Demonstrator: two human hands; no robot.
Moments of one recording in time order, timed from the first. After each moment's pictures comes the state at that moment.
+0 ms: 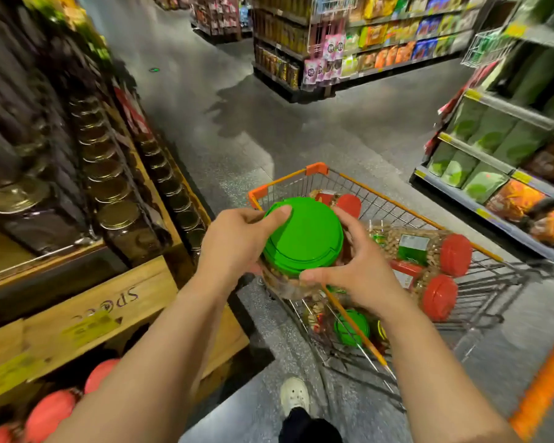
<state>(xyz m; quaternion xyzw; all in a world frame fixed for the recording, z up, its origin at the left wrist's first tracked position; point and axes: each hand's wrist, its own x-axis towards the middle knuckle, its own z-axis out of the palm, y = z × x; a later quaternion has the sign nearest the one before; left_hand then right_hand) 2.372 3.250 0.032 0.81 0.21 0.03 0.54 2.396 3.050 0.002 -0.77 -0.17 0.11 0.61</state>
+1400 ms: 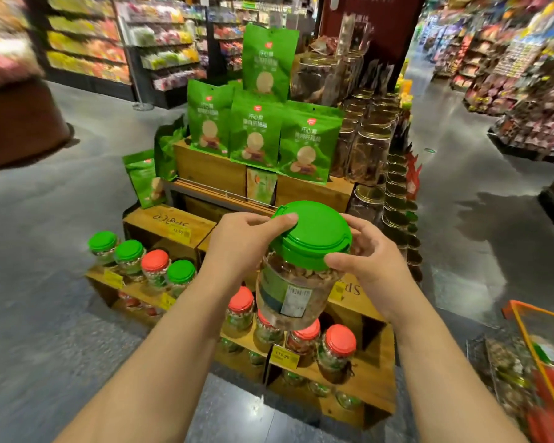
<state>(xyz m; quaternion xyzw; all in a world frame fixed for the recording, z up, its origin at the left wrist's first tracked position) 1.907 3.458 0.105 0.61 0.48 0.36 0.52 2.105 3.367 0.089 -0.56 -0.46 0.40 0.56</state>
